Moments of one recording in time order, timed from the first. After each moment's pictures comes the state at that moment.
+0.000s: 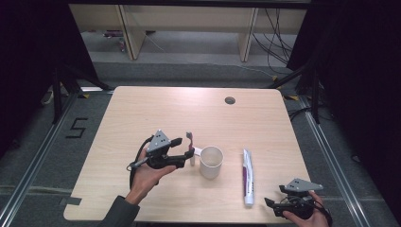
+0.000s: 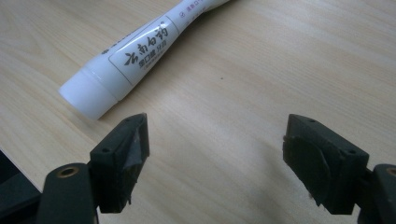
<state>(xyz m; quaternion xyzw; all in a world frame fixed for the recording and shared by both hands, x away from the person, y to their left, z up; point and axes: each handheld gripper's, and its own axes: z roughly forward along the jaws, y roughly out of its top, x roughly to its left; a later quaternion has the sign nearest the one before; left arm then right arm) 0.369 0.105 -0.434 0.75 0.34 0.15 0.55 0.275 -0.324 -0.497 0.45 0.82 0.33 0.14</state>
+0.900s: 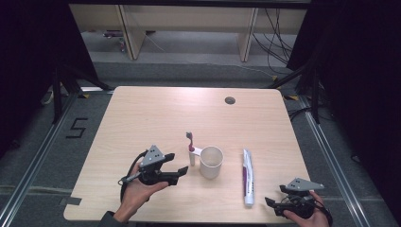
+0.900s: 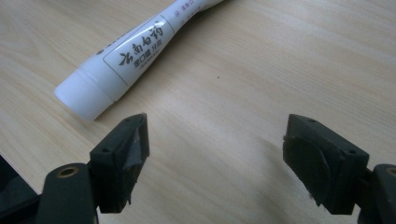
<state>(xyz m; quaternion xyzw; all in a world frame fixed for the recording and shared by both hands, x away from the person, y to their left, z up) 0.336 0.121 -0.454 0.77 0.35 0.13 0.51 0.279 -0.328 -0.499 0.44 0.82 0.34 0.14</state>
